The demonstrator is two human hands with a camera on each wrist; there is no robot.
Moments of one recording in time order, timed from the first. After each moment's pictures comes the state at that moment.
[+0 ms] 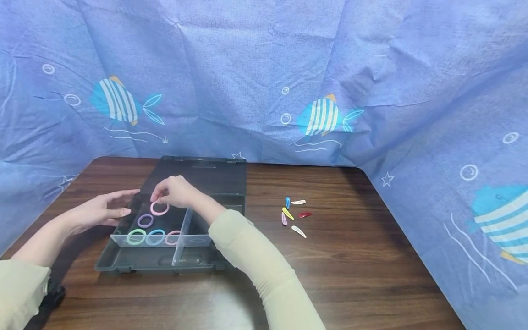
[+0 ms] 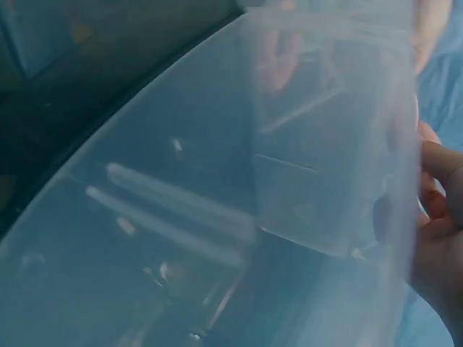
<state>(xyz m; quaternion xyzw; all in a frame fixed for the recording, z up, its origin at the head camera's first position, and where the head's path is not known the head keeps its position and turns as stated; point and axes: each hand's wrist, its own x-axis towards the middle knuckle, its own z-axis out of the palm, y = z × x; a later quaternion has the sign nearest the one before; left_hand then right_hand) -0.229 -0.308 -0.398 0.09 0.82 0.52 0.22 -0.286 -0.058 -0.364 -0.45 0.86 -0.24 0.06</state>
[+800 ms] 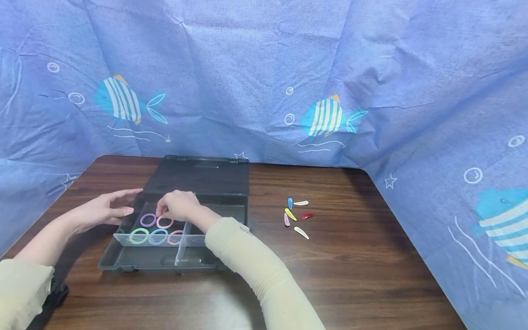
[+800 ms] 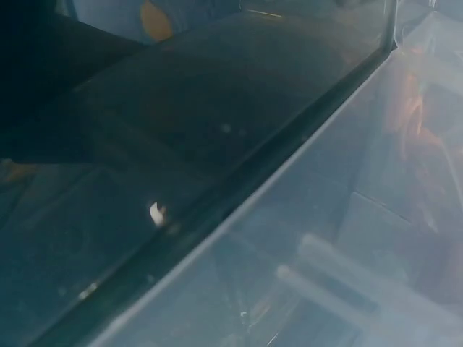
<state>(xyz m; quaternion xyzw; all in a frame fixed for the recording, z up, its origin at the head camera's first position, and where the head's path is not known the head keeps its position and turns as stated) -0.228 -0.309 -0.399 0.10 0.82 0.52 0.22 -0.272 -0.074 -0.397 -0.42 0.90 -0.08 0.05</state>
